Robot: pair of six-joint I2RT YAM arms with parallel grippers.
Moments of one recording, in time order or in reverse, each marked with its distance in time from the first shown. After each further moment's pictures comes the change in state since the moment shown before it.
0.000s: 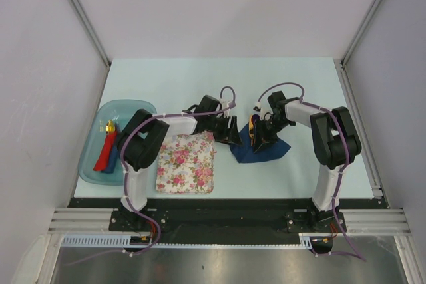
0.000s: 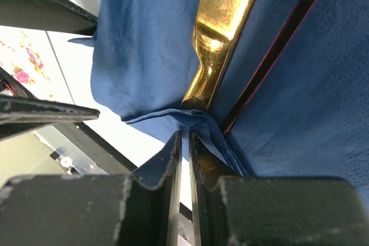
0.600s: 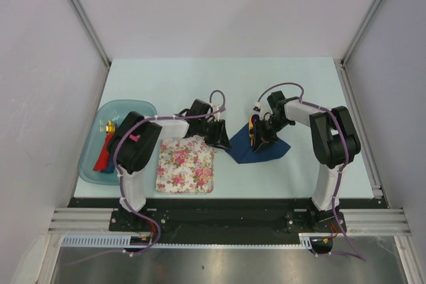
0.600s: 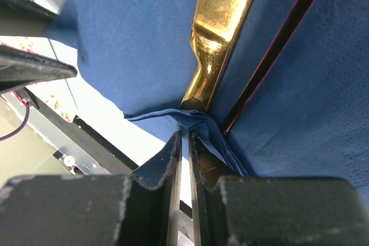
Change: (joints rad) left arm 0.050 -0.080 -0.137 0.011 -0.009 -0.035; right arm 0.000 0.011 0.013 -0.014 0.001 0.006
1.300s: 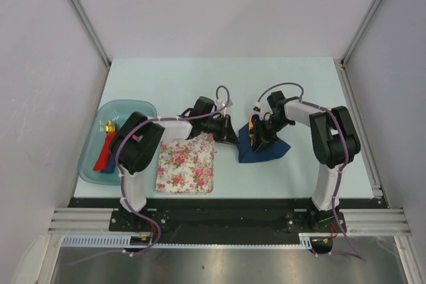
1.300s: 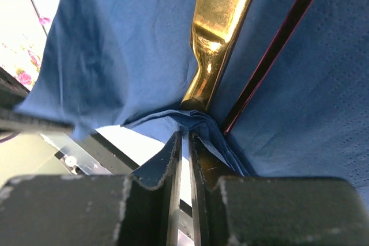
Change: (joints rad) left arm -0.035 0.008 0.003 0.204 0.131 -0.142; right arm 0.000 0.002 0.002 -0.003 0.002 0.004
